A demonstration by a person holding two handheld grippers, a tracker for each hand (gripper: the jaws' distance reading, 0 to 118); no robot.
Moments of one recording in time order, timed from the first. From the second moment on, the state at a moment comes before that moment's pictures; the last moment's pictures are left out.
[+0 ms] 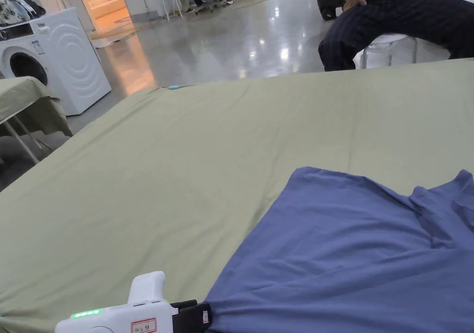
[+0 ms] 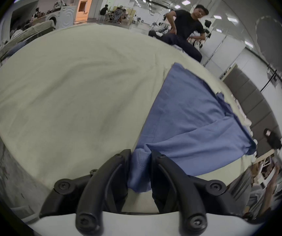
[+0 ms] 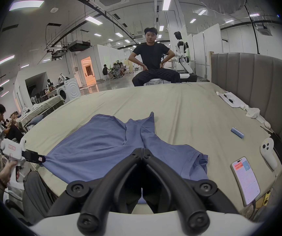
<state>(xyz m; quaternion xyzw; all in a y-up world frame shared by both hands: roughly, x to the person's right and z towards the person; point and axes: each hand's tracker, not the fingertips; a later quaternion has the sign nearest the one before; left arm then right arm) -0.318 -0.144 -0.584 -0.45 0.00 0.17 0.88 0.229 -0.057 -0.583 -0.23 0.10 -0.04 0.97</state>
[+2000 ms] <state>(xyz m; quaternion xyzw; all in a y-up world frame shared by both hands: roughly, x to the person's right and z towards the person) -0.258 0.229 -0.729 -0.03 -0.08 0.05 0.99 0.315 0.259 -0.761 -0.09 0.03 0.00 1.00</state>
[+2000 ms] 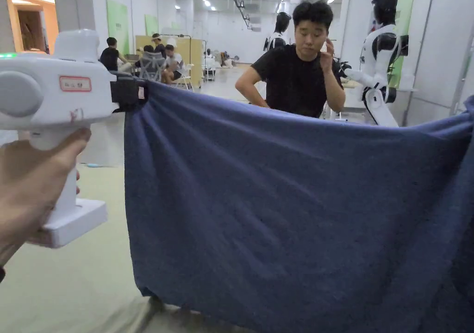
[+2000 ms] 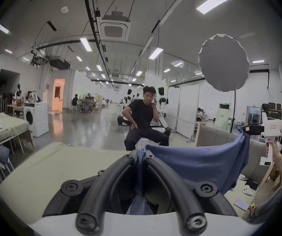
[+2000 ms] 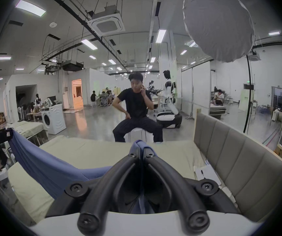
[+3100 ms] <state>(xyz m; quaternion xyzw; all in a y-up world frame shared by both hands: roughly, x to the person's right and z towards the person) -0.278 0.283 -0.924 -0.04 0.03 0.04 1.00 0.241 0.353 -0.966 -0.03 -0.01 0.04 1.00</state>
